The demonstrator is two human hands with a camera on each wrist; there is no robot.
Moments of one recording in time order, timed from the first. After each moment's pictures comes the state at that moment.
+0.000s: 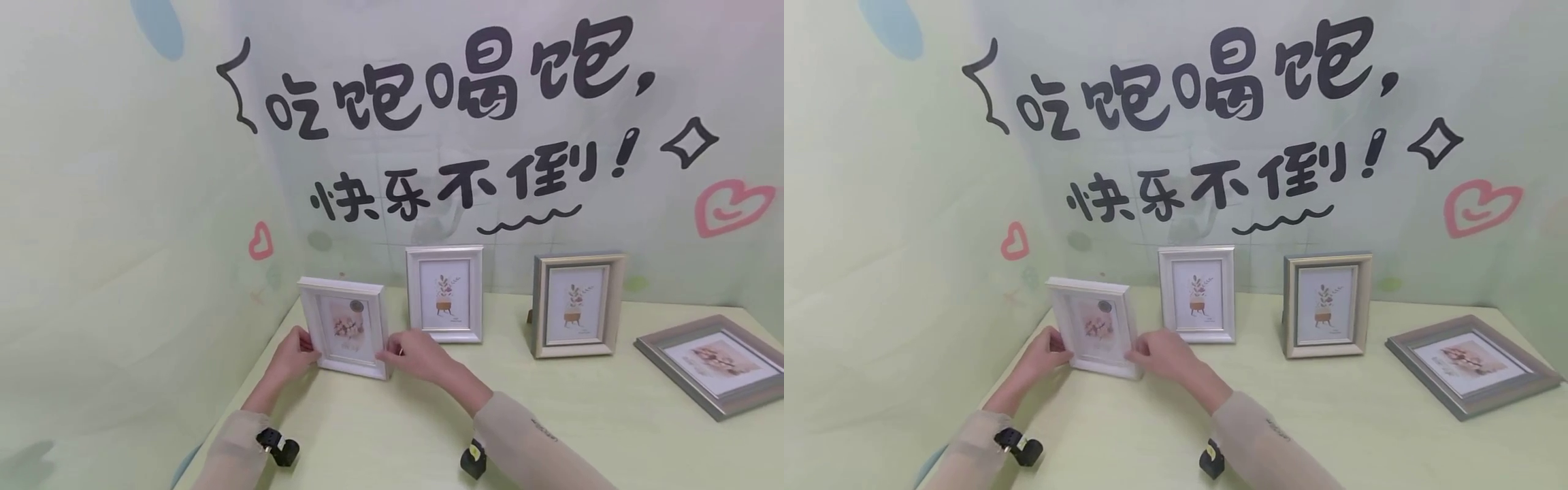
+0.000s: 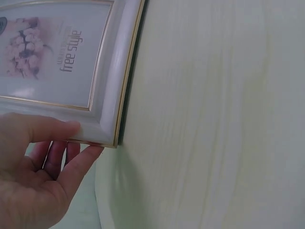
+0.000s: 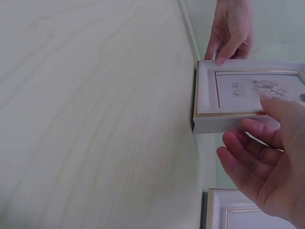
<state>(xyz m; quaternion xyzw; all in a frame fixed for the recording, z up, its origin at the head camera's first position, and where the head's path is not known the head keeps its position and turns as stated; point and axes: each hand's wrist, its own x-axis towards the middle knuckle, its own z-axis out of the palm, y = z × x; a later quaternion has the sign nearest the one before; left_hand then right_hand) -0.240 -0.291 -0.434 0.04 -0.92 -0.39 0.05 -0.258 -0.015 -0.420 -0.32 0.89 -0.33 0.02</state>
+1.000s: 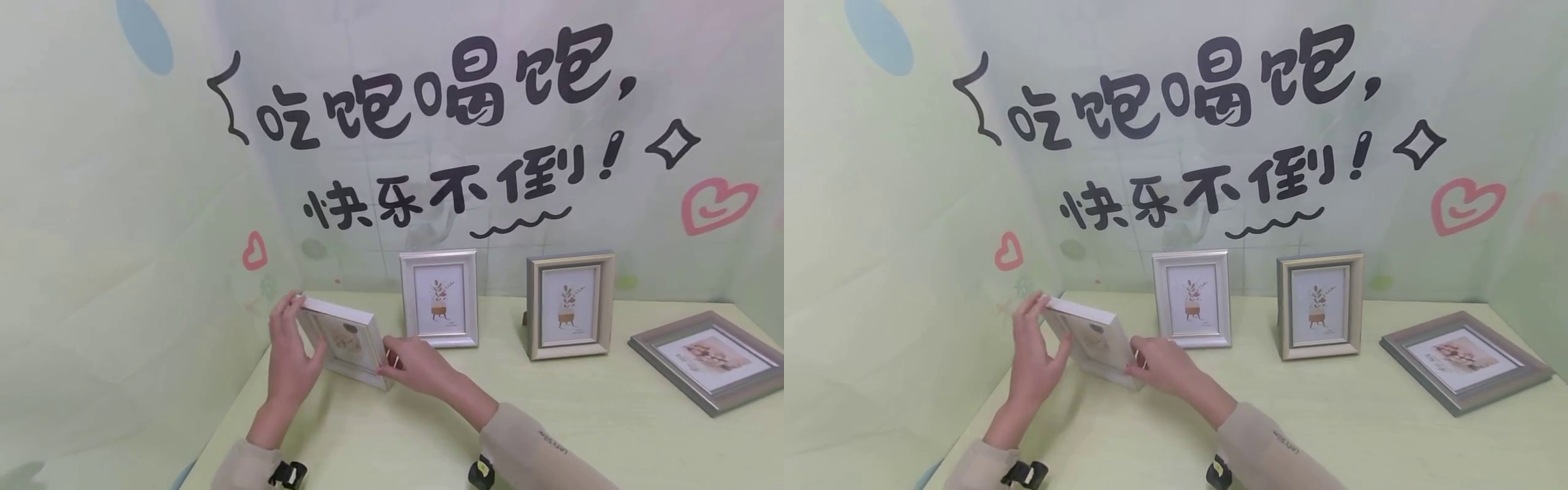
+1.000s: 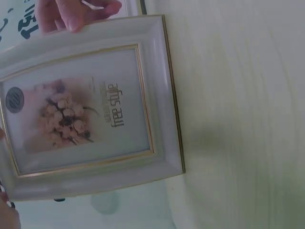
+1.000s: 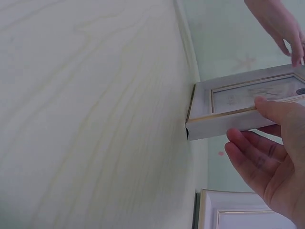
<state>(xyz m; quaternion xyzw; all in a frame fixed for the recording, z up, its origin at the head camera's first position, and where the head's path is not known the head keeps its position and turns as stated) -0.214 -0.238 -0.397 -0.13 -0.85 -0.28 0.43 -0.247 -0.003 -0.415 -0.38 0.88 -0.29 -0.03</state>
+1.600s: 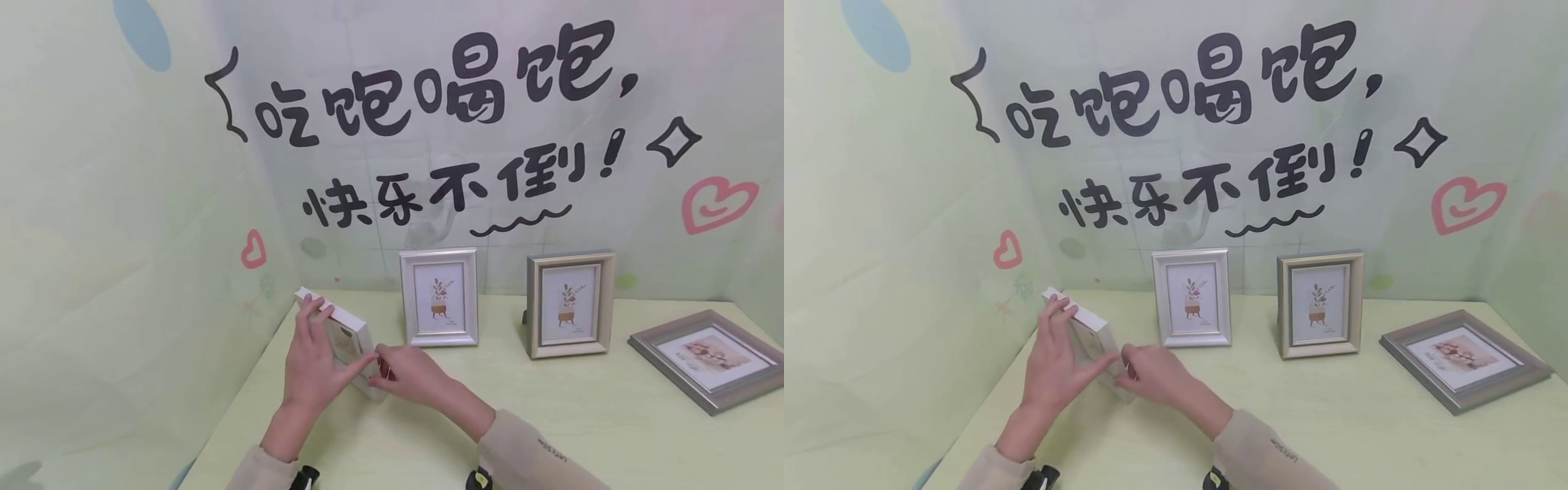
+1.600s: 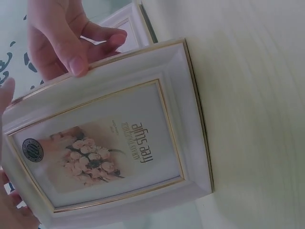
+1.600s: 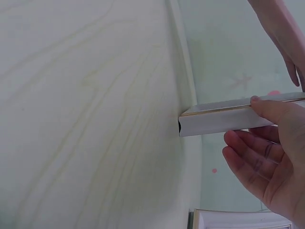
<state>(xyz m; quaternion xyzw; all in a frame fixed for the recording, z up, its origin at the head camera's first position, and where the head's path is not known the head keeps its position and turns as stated) -0.196 -0.205 -0.390 -0.15 -0.88 -0.14 0.43 -0.232 -0.015 -0.415 -0.39 0.89 -0.25 -0.04</state>
